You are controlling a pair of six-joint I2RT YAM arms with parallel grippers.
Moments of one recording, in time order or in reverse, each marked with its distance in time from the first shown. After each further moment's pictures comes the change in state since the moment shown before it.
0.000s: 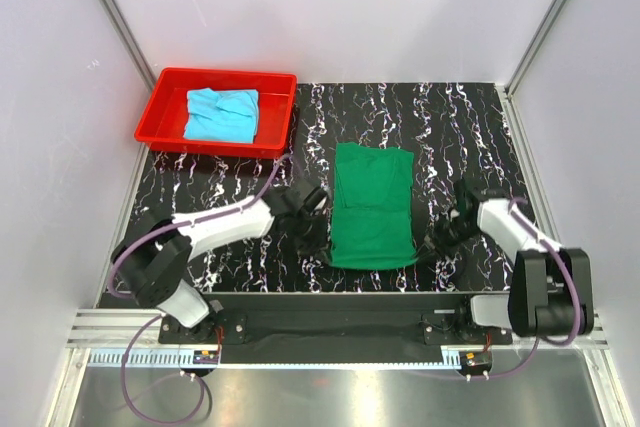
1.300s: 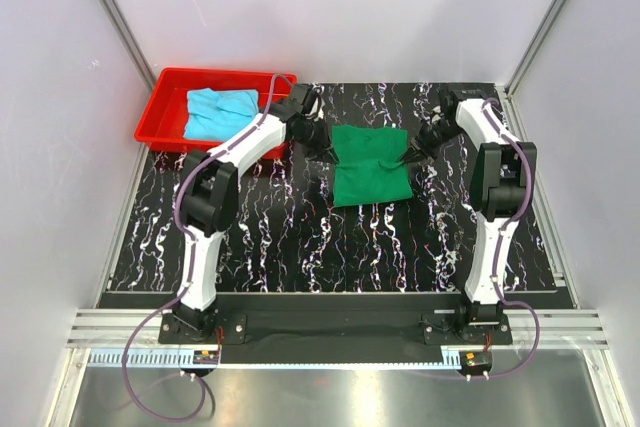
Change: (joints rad) left arm 0.365 0.607 0.931 -0.196 0.079 0.171; right arm -0.007 0.904 1.196 -0.206 -0.108 -0.143
